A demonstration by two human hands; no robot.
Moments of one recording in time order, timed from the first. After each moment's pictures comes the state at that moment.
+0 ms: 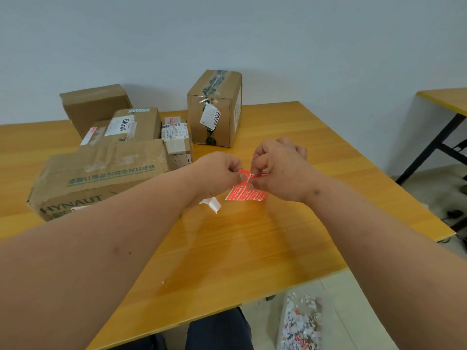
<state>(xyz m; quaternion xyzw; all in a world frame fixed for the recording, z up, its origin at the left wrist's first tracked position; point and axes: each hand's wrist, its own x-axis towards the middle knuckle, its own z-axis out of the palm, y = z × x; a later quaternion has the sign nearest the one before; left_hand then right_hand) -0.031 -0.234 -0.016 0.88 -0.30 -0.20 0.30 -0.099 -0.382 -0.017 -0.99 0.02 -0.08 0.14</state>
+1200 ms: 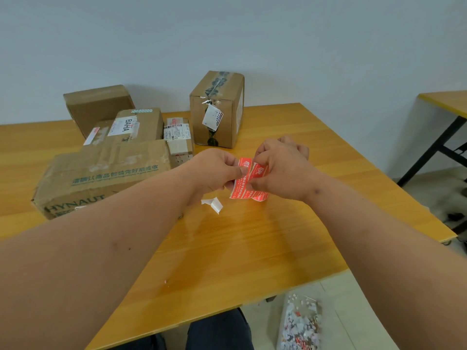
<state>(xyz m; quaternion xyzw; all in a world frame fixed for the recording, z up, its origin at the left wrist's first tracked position) -0.027 -0.228 -0.014 0.84 -0.24 -0.24 0.42 -0.095 -0.379 -0.013 -0.99 0.03 -0.07 0.11</state>
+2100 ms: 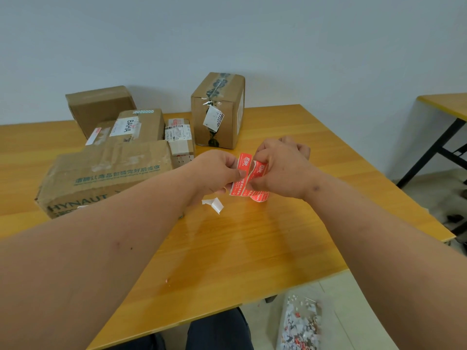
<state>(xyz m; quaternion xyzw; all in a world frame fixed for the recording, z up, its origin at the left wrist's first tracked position) -0.027 -0.227 -0.016 0.84 -0.23 -0.25 0.42 -0.093 -0.379 -0.011 -0.99 0.04 -0.08 0.11</state>
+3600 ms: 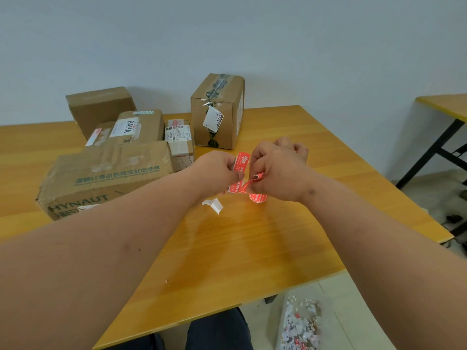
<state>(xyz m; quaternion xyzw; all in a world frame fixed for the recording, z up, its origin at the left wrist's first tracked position) -0.027 -0.231 -0.020 0.87 -0.25 -0.21 0.38 -0.095 -0.376 -0.015 -0.99 0.02 -0.08 0.09</state>
